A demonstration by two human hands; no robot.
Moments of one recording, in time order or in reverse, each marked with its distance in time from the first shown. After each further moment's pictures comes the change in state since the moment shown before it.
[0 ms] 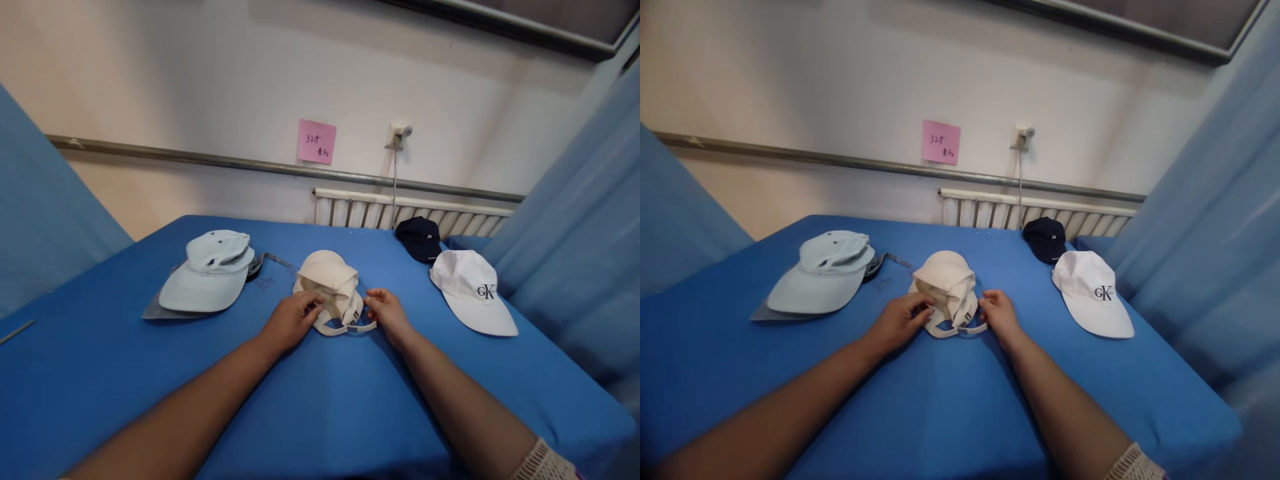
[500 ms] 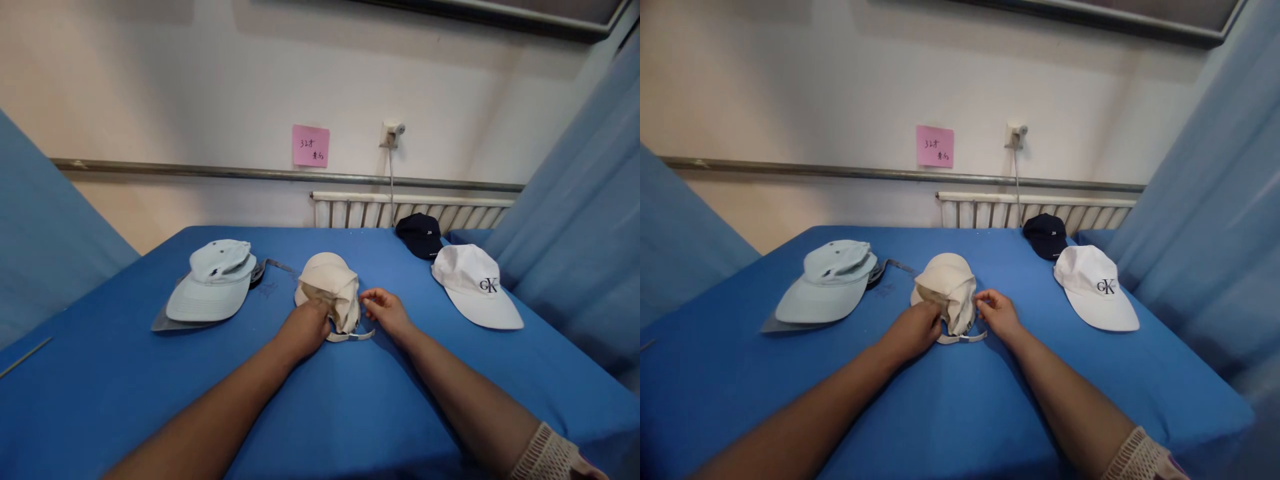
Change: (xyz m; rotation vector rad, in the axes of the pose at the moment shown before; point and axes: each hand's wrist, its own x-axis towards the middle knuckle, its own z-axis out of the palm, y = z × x) left_hand 0.008 0.017 0.012 0.373 -0.199 0.003; right_hand 0.003 0.007 -0.004 -0.197 -0.183 -0.214
